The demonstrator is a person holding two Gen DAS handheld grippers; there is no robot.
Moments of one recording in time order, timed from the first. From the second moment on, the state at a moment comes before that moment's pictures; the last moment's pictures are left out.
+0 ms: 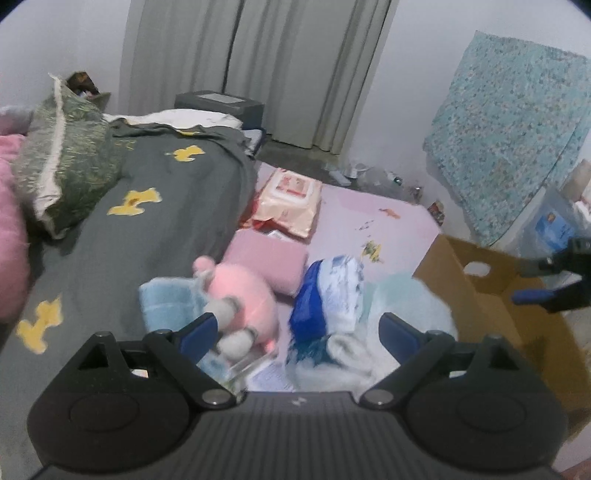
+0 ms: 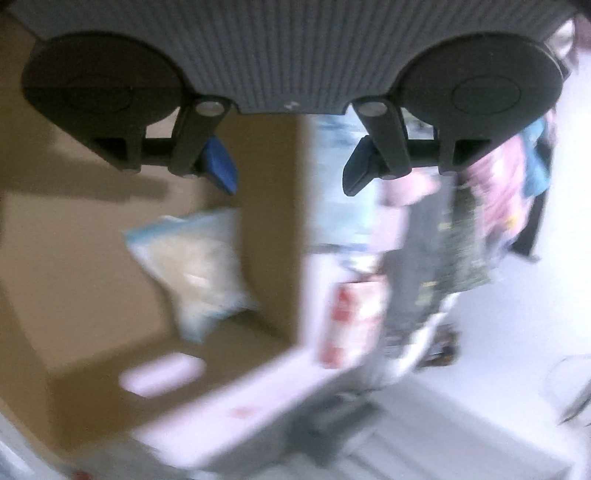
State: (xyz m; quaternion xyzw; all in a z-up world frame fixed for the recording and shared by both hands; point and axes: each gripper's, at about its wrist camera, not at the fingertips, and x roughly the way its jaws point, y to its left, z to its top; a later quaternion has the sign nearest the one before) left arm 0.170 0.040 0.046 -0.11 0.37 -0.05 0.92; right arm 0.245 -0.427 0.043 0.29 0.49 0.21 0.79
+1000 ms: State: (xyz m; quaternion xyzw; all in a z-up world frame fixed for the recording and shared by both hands) left arm 0.367 0.072 -0.049 -0.28 0.52 -0.04 0.81; right arm 0.469 -0.139 -0.063 0.10 0.61 0.29 0.73
